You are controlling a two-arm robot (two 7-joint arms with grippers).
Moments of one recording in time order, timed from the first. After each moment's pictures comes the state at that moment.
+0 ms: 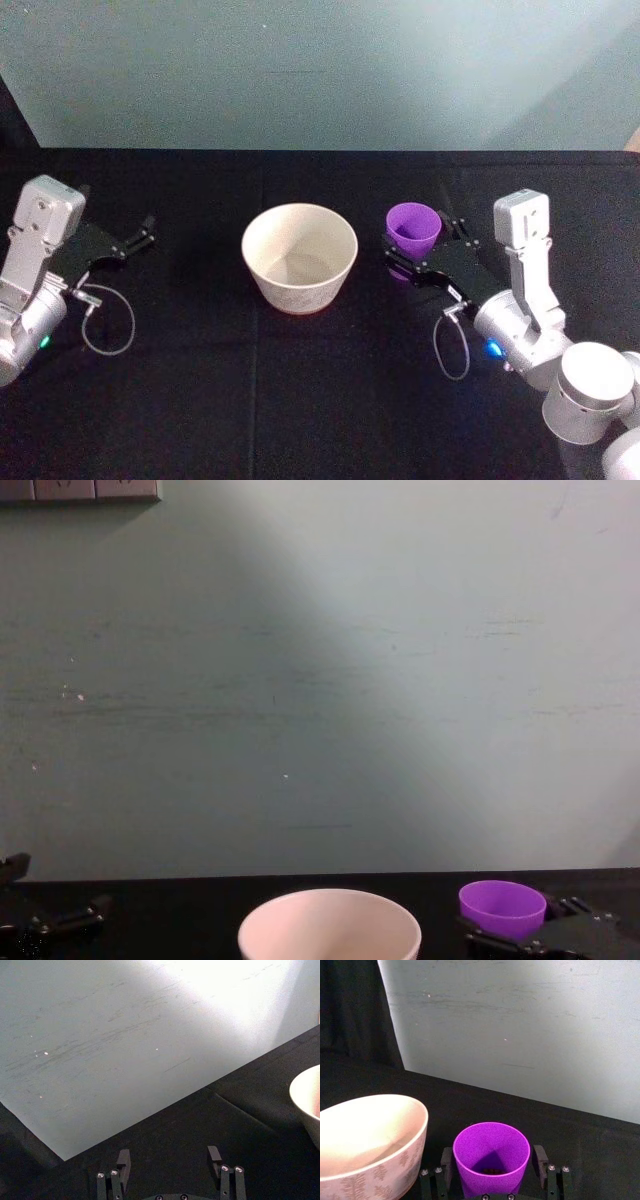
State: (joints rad) left arm -0.20 0.60 0.45 -1.41 -0.25 -0.12 0.03; right arm 0.26 0.32 -0.41 -1.22 0.31 -0.18 0.20
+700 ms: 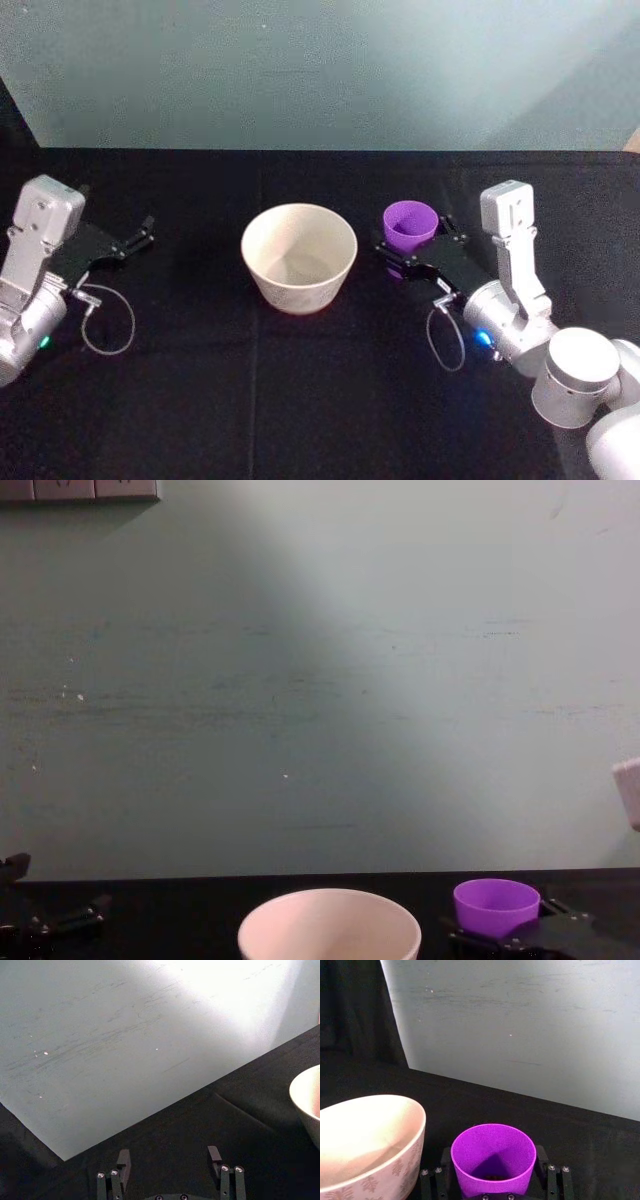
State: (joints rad) left arm -0.20 0.60 0.45 -1.41 -0.25 -0.12 0.03; right arm 0.32 0.26 -0.39 -1.11 0.29 -0.18 0.26
